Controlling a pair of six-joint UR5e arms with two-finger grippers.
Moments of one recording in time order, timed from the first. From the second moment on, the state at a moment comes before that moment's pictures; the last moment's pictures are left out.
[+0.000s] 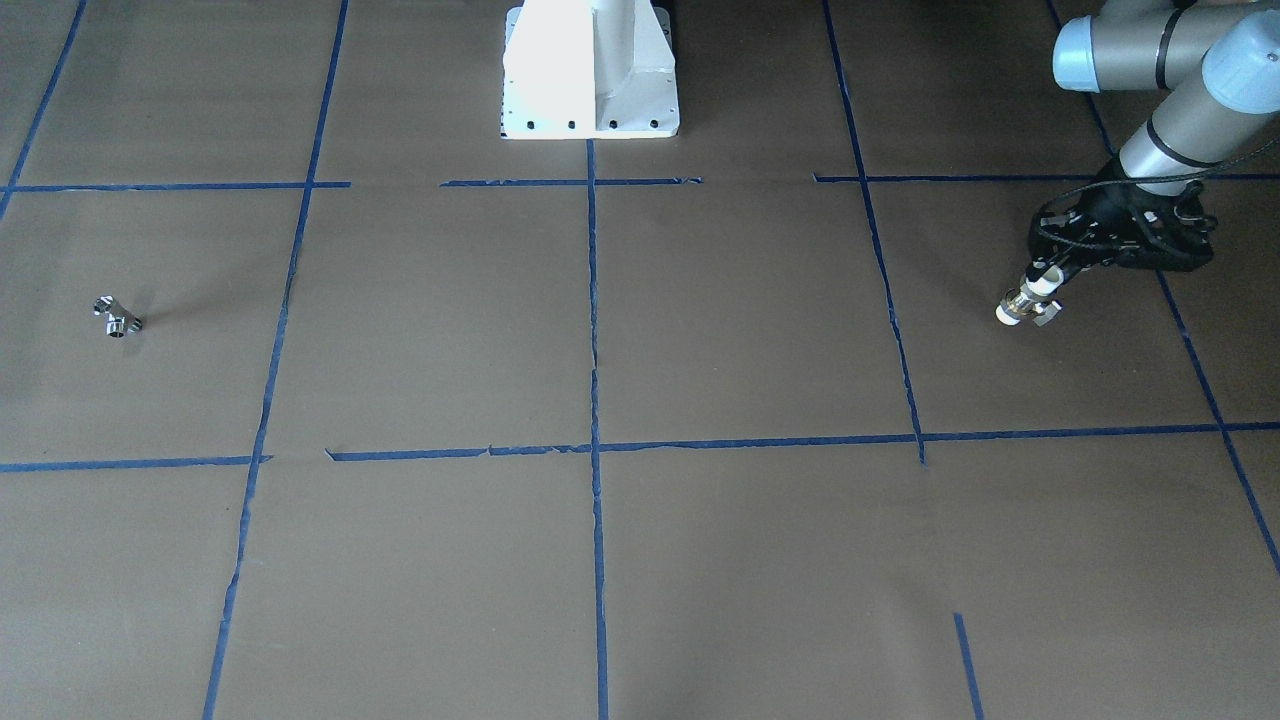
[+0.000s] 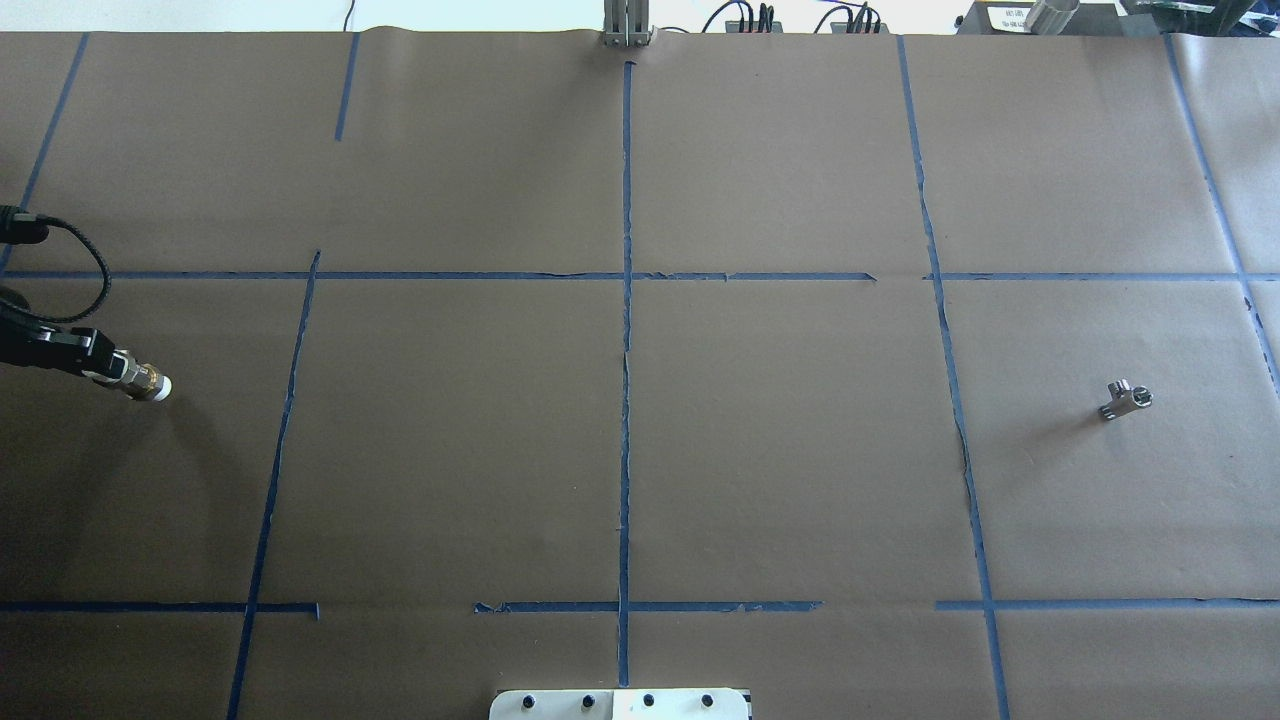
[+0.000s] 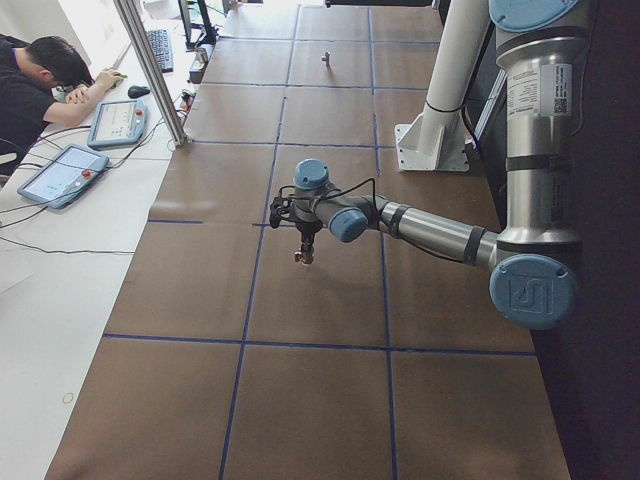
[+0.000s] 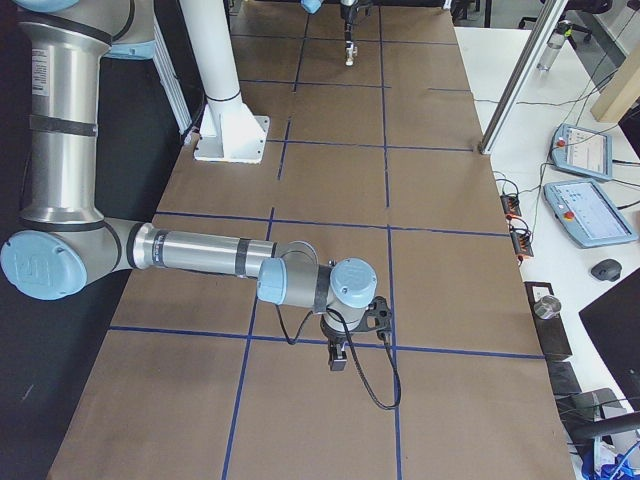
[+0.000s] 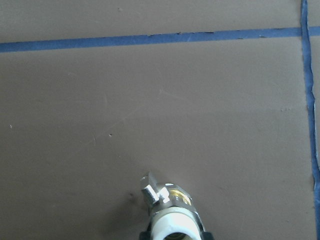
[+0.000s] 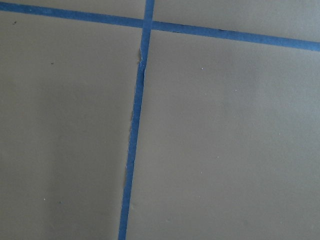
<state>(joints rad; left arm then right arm) -0.97 -1.49 -1.90 -1.98 -2.18 -0.81 1.55 -1.68 1.61 -1.61 2.33 -0.18</state>
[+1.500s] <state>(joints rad) -0.60 -2.46 -1.57 -1.47 -2.02 -1.31 1.54 -1.67 1.60 -1.61 2.33 -0.18</state>
